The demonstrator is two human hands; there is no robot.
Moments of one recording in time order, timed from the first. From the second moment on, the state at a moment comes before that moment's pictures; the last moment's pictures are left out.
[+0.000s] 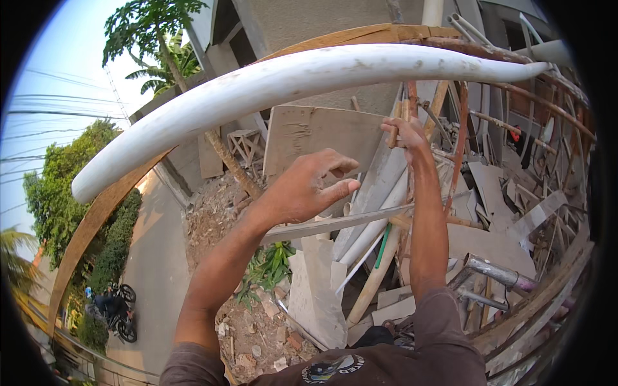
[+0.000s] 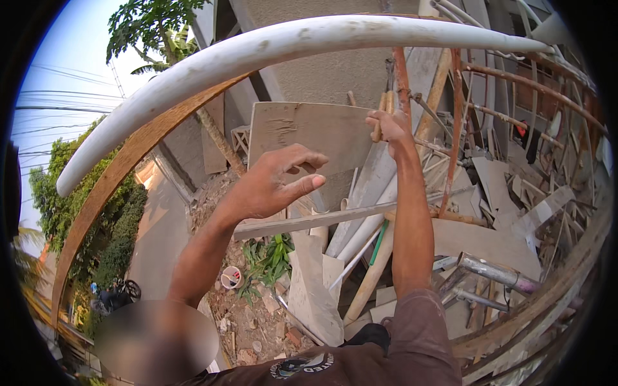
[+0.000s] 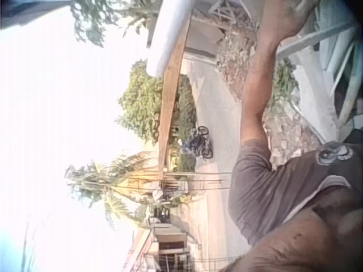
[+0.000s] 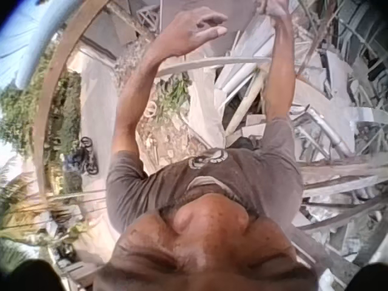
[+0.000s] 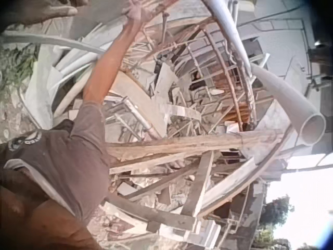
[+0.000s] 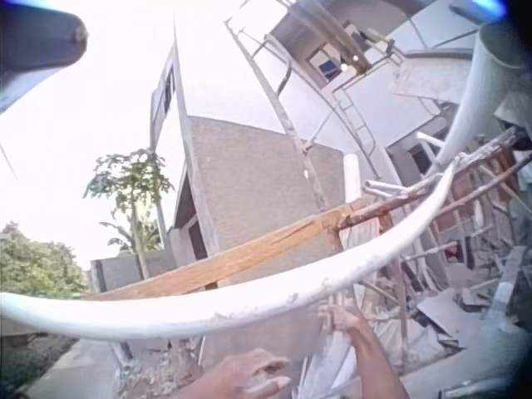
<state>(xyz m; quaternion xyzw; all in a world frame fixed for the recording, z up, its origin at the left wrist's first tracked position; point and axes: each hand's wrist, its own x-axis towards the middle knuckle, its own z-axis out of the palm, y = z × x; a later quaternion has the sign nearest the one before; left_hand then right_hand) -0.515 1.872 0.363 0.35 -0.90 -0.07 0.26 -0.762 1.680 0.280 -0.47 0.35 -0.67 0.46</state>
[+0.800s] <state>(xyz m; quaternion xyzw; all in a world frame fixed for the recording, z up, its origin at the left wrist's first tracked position) -0.127 2.456 -0.044 0.61 0.17 -0.05 0.77 -0.601 1.948 0.029 -0.37 0.25 -0.47 0.76</state>
